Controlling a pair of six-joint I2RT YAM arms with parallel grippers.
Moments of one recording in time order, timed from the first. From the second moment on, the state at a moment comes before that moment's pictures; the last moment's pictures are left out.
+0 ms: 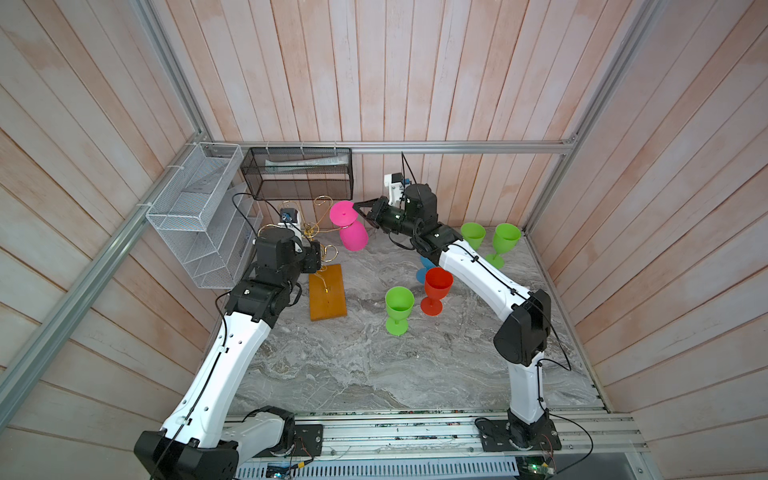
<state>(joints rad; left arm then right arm) -0.26 1.17 1.31 -0.53 -0.22 -0.06 0.68 2.04 2.04 -0.07 -0.38 1.02</state>
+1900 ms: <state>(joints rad) -0.28 1.16 1.30 -0.54 -0.22 -0.06 0.74 2.29 2.45 -0.20 -0.34 1.01</state>
